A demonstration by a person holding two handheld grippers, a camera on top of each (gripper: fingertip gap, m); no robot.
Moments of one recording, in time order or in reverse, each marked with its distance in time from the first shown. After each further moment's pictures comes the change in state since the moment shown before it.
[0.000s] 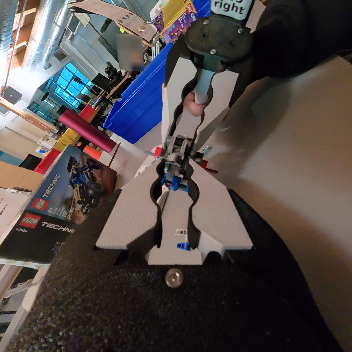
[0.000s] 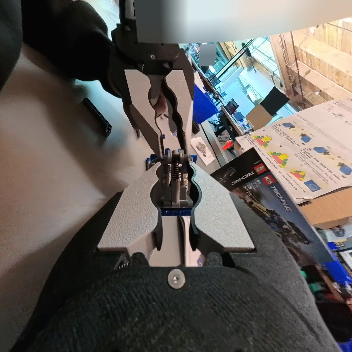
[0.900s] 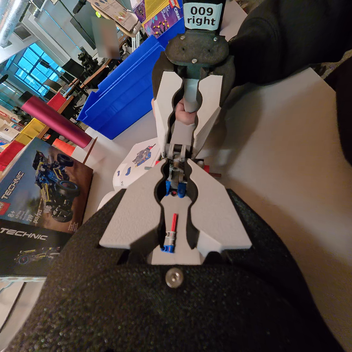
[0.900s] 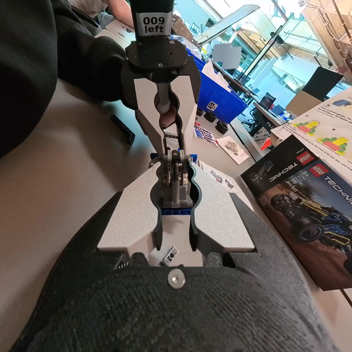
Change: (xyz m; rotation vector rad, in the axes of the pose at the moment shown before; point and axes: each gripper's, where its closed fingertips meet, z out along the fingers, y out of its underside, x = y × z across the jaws) left arm 0.016 0.002 0.005 -0.021 0.108 -0.081; right arm -0.016 0.005 -0.002 0.060 -0.150 0.213
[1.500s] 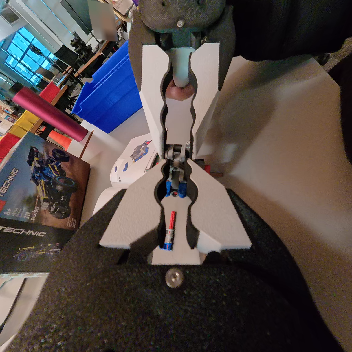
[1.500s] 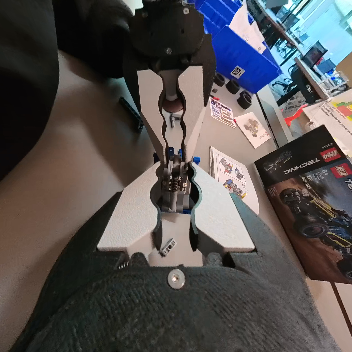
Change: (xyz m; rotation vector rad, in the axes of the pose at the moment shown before) left arm 0.002 0.003 0.003 -0.053 0.010 -0.003; right arm -0.004 -0.003 0.004 -0.236 -0.125 -0.006
